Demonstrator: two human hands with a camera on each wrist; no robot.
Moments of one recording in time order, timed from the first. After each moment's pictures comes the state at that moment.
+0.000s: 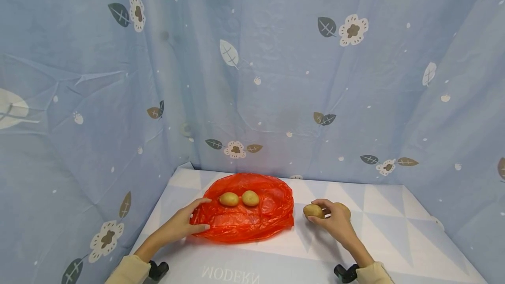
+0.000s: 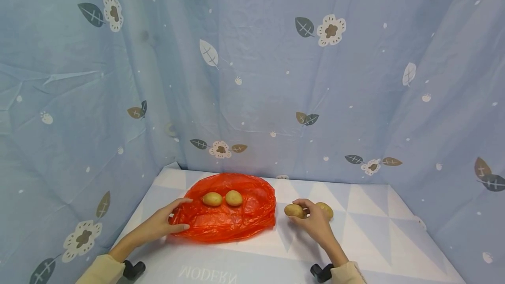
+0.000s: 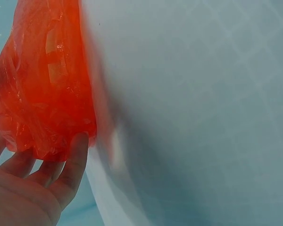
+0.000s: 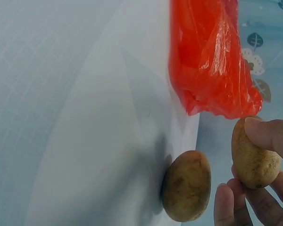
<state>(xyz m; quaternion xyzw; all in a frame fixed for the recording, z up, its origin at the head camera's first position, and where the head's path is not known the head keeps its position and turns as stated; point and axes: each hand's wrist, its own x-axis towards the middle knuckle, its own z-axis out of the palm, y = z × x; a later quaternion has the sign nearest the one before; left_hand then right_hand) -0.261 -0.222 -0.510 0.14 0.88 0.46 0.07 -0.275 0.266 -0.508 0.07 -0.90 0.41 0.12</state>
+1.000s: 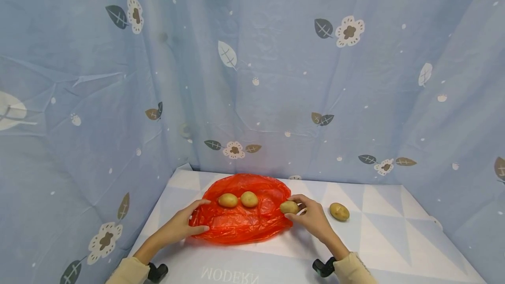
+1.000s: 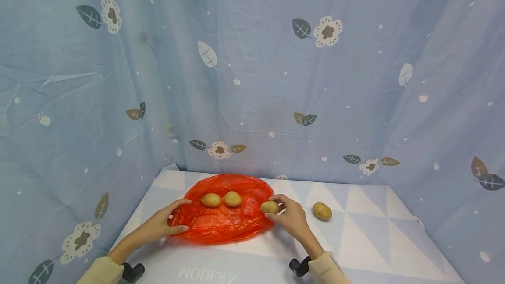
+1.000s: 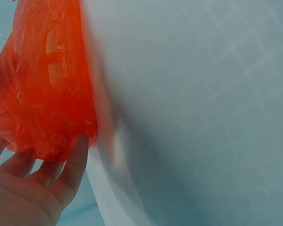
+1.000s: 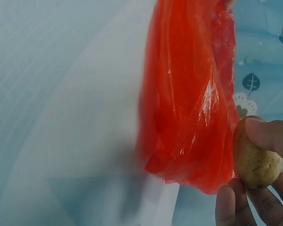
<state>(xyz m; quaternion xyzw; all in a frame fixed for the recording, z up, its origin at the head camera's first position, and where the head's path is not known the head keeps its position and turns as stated) -0.259 -0.220 -0.511 0.12 0.88 0.46 0.07 -0.283 0.206 -0.503 0.11 -0.88 0.45 0.08</state>
